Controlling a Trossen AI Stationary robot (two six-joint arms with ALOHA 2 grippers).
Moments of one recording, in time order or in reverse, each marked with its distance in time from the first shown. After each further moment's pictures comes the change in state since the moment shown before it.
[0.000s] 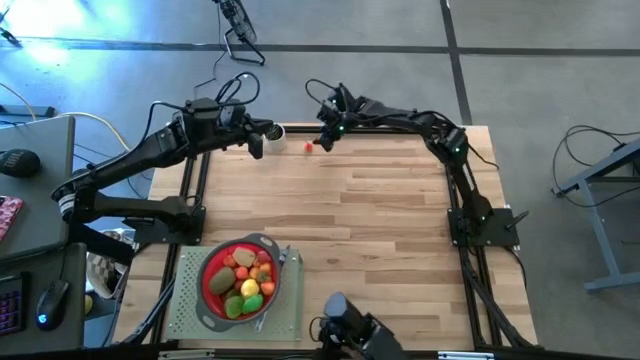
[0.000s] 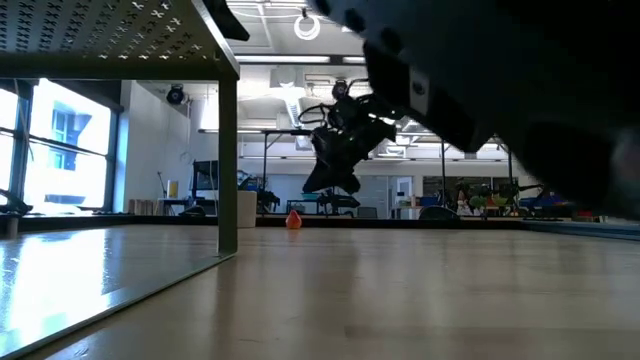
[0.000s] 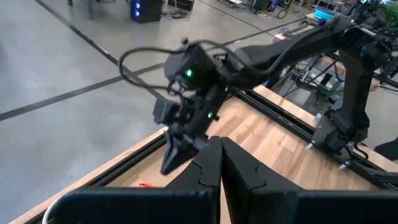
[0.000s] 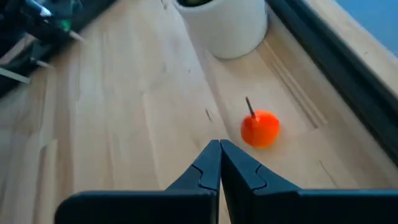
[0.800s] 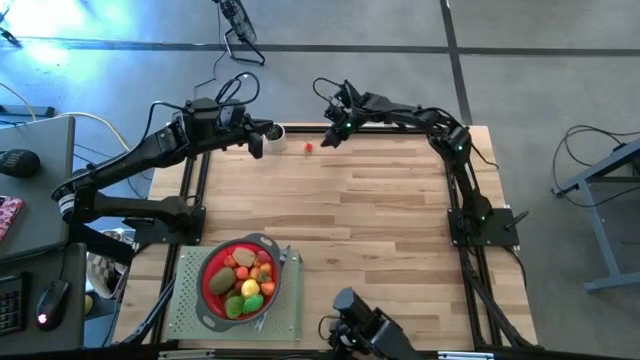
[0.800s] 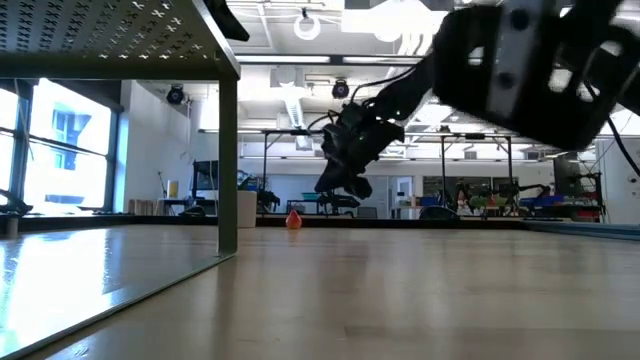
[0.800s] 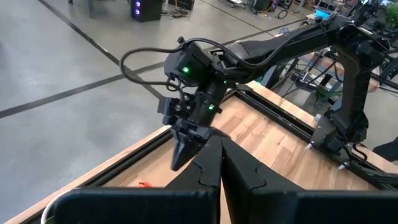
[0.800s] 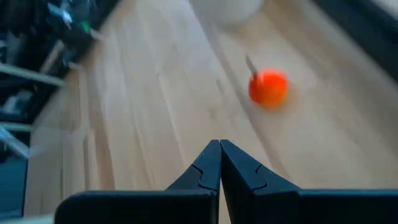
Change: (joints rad) left arm 0.000 0.000 0.000 -0.003 0.000 -0.007; right arm -0.028 0.008 0.000 -0.087 -0.122 0.089
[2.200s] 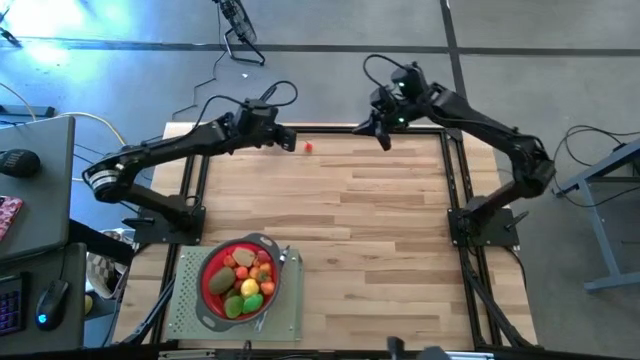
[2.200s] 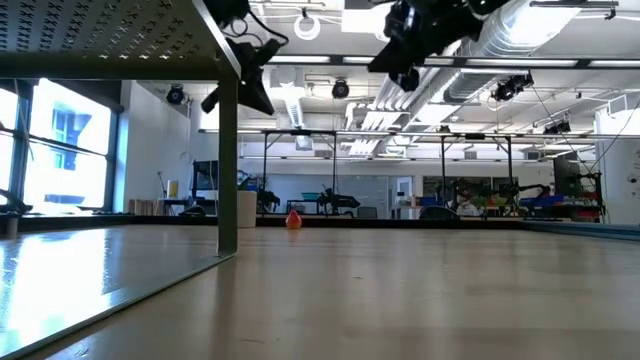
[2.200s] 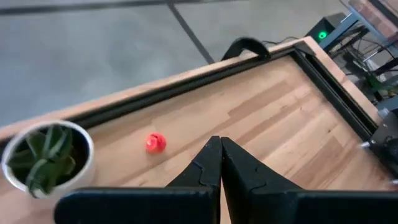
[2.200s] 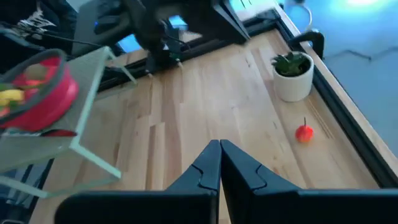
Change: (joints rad) left arm 0.058 0.339 0.001 0.062 -0.016 -0.228; right arm 0.007 -0.725 -0.320 -0.124 0.026 -0.224
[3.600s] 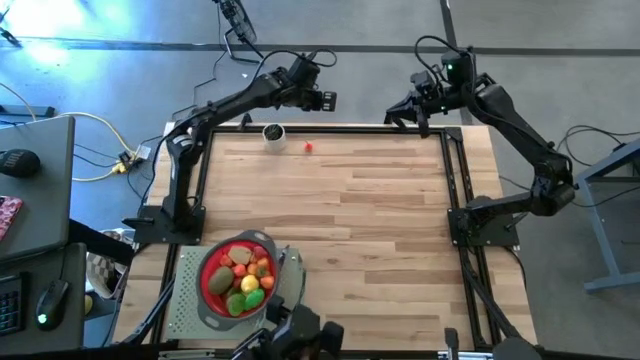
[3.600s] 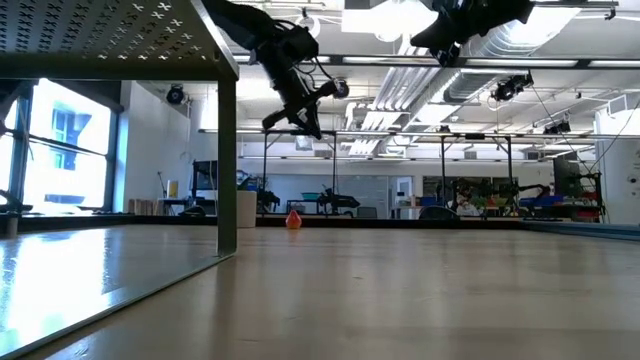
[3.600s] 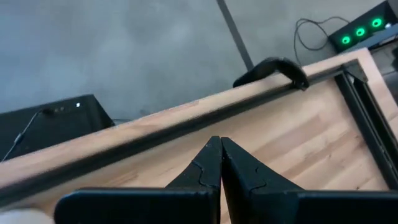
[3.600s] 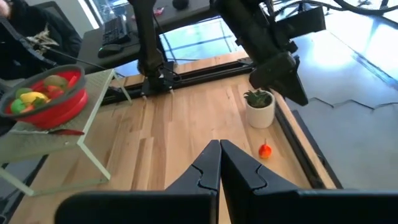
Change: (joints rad) left arm 0.121 0.677 0.846 -0.395 0.076 -0.078; right arm -0.258 -0.229 -0.052 -0.090 -0.189 -0.182
